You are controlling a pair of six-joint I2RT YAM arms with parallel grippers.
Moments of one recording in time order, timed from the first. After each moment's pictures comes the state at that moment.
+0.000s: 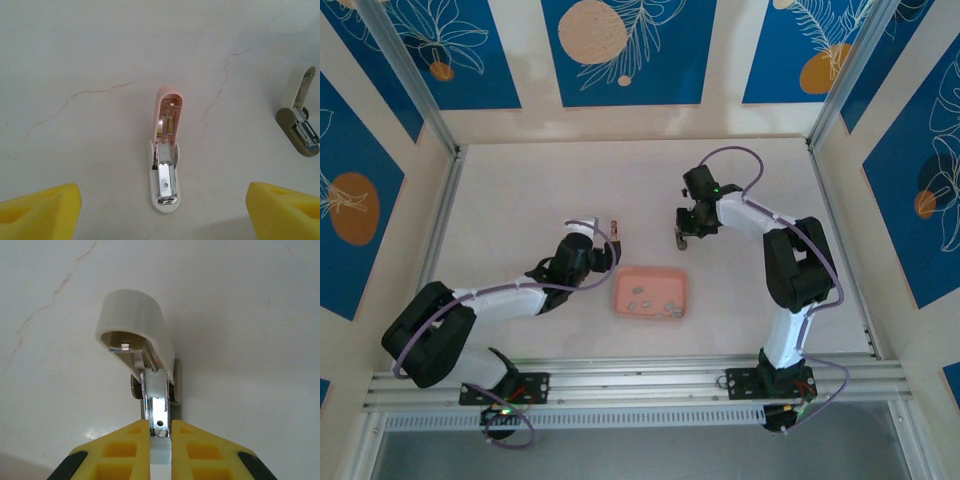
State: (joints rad) left arm -0.69 1.40 0.58 0.30 -0.29 -0.41; right arm 0.38 1.86 1.31 -0.64 -0.08 0.34
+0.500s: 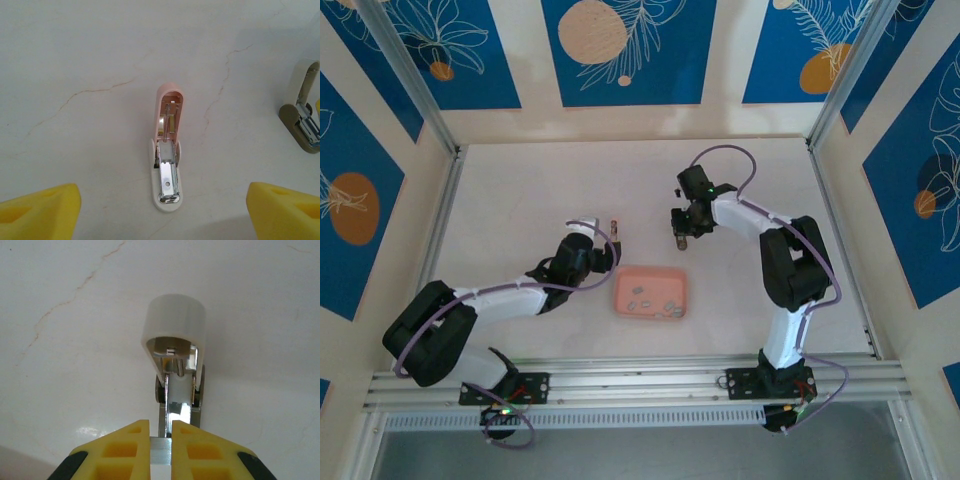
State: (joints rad) left arm -0.69 1.41 0.58 0.30 -0.29 -0.39; right arm 0.41 1.87 1.33 -0.64 -0.07 0.30
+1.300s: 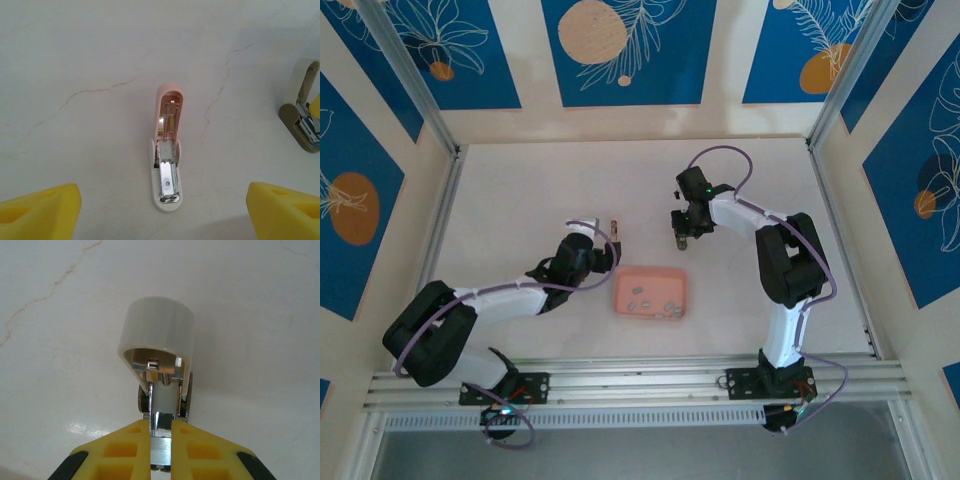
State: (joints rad) left arm -0.69 1.41 0.58 0.30 -0.29 -0.39; right arm 0.41 1.90 1.34 -0.64 -0.04 0.26
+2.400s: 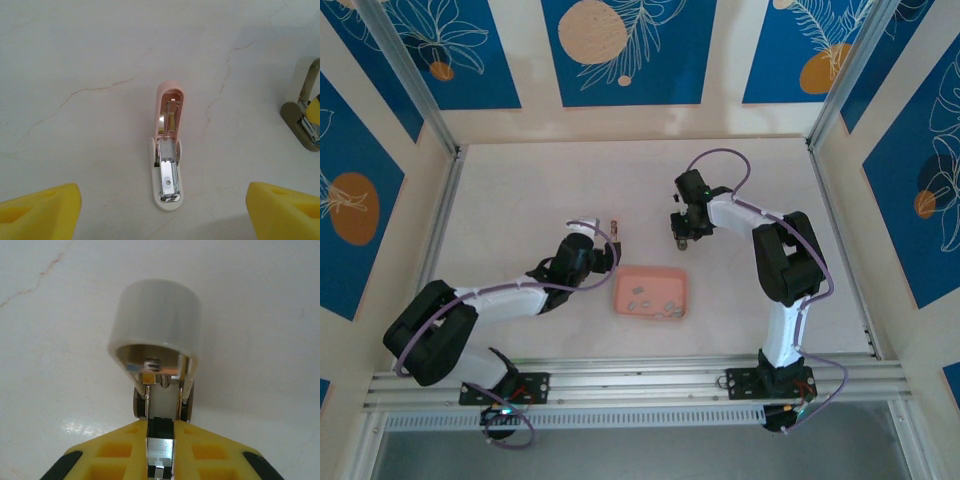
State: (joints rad) left arm -0.69 1.42 0.58 0.30 -0.29 -0.39; right arm 0.41 1.92 1.32 -0.62 -0.03 0.26
